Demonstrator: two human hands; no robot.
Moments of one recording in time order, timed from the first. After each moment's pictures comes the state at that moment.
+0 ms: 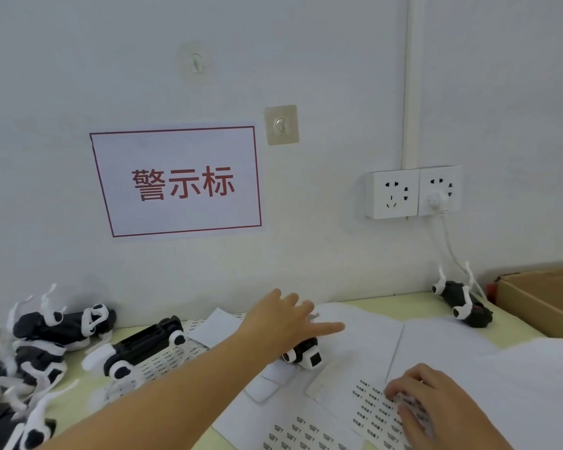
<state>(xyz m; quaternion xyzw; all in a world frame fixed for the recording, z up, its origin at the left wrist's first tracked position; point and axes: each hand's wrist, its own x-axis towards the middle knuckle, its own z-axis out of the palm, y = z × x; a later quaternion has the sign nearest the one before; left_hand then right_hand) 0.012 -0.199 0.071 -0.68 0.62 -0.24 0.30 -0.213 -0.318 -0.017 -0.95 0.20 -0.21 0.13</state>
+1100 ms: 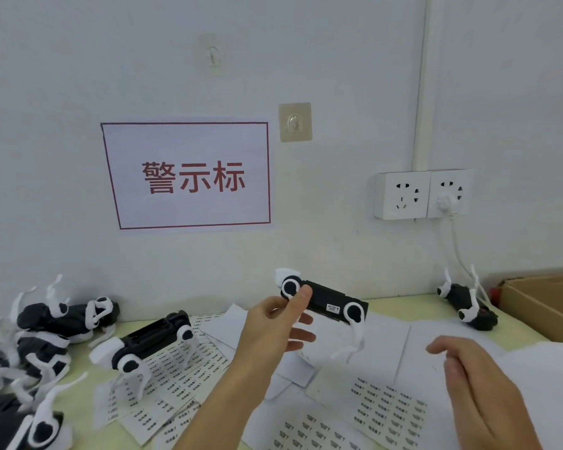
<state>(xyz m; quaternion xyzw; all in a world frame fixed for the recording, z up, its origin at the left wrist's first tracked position) -0.015 -0.159 0.055 -0.63 0.28 0.21 -0.69 -0.220 -0.291 0.005 -0.80 0.20 -0.52 0.22</state>
